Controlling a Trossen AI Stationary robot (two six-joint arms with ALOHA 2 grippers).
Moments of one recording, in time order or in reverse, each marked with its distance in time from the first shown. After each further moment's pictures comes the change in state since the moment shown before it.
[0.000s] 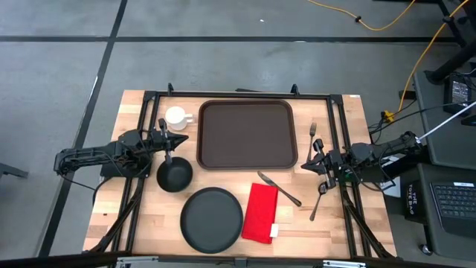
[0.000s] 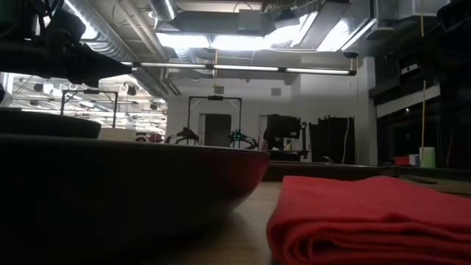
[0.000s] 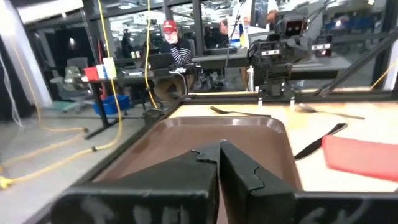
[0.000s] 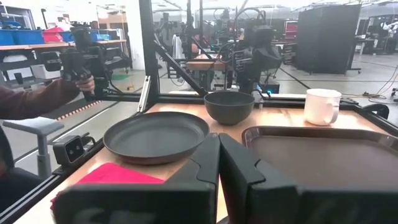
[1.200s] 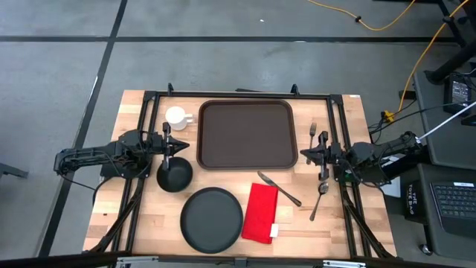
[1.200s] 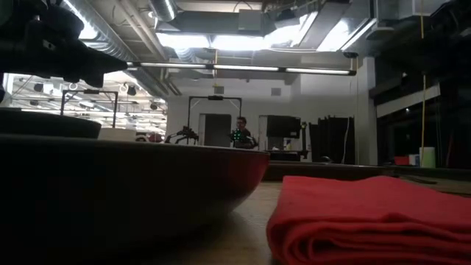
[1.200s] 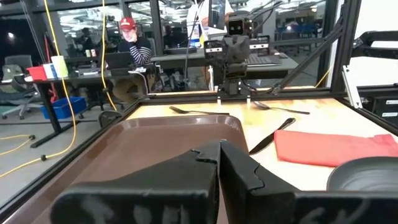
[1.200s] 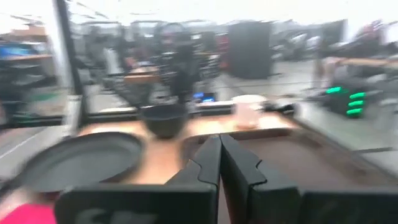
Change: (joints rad) left arm -0.001 0.002 0.000 -0.013 0.183 -0.052; right arm 0.000 0.000 0.000 0.057 0.337 -0.047
